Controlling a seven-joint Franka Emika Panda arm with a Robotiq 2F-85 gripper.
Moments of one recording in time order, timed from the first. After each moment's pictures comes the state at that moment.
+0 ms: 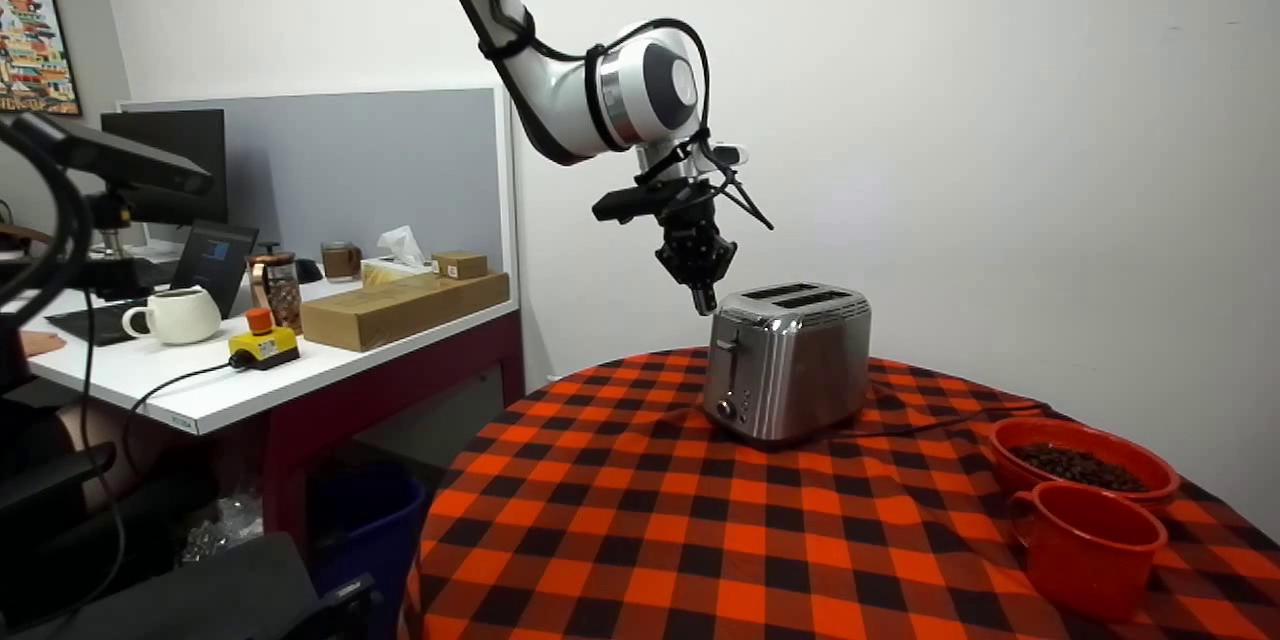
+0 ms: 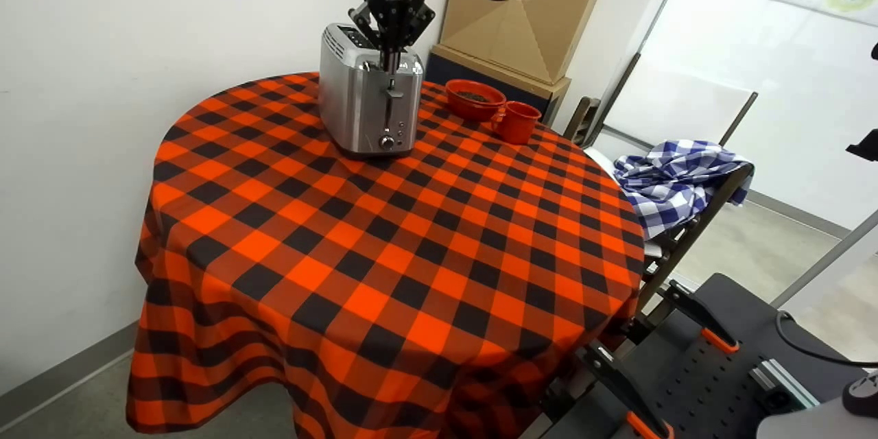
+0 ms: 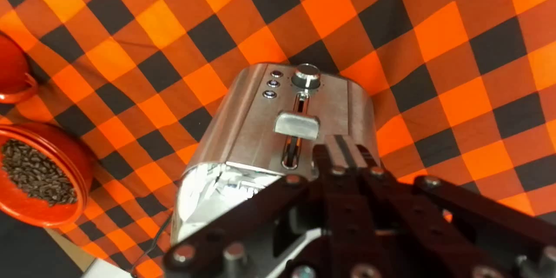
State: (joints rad) arm 0.19 0.41 0.03 -1.88 -0.36 2.42 0.46
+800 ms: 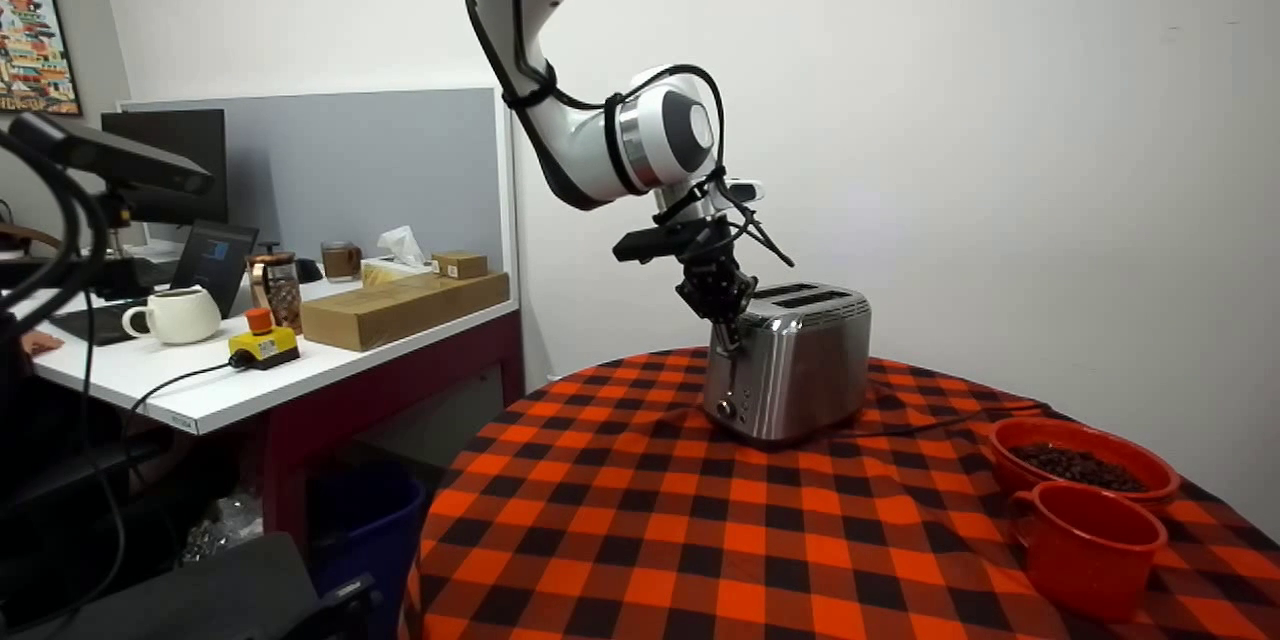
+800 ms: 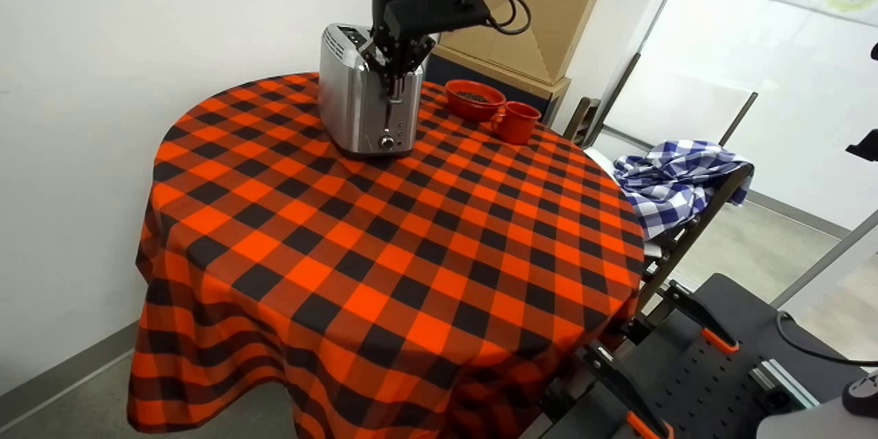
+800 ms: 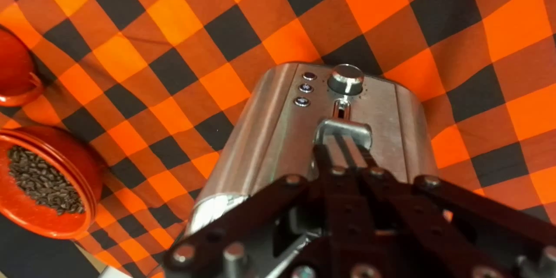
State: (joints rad) arm 0.26 0.51 -0.08 -1.85 -0.39 2.49 0.48
